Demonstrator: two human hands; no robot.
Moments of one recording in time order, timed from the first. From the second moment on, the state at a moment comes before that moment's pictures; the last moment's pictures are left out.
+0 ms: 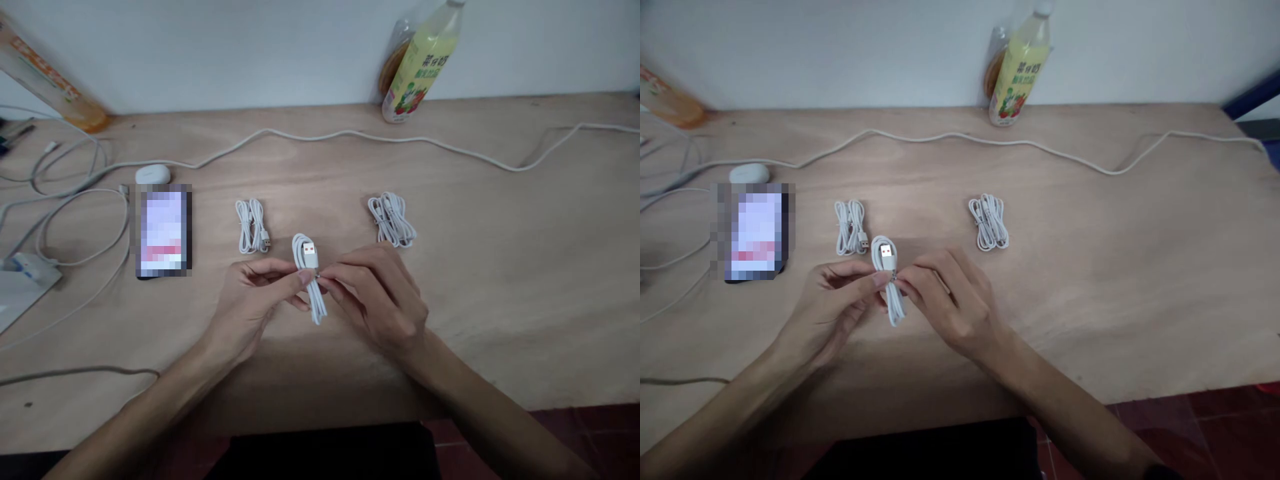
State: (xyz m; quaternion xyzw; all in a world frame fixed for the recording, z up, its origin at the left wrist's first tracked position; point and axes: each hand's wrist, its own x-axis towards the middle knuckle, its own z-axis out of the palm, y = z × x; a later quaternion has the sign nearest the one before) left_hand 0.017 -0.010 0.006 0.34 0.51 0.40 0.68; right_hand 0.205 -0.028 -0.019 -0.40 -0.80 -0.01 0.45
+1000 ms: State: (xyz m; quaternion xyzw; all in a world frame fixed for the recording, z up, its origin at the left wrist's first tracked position) left_hand 0.011 -0.006 0.003 0.43 0.48 0.39 0.66; right_hand 0.211 -0.022 0.003 -0.43 -0.56 0.58 0.41
